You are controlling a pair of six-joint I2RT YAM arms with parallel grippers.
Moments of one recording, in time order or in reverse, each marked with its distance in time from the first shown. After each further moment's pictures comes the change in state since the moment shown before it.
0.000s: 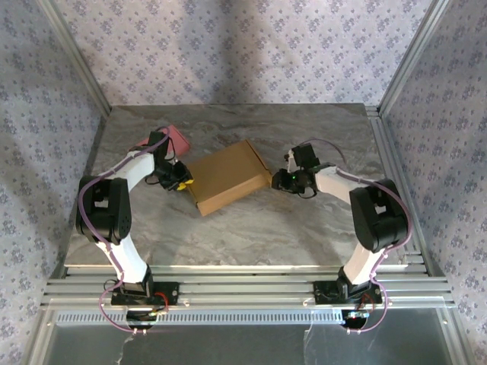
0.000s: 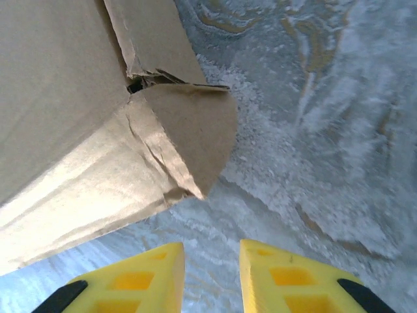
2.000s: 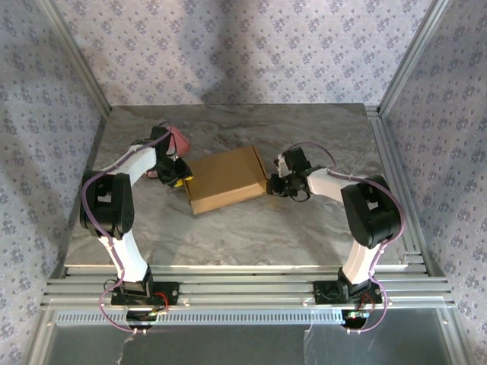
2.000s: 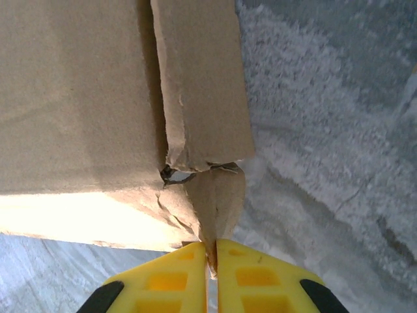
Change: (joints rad) left arm -0.006 0.057 0.097 -0.073 -0.074 0.061; right arm 0.072 0.087 0.021 0.043 -0.013 -0.067
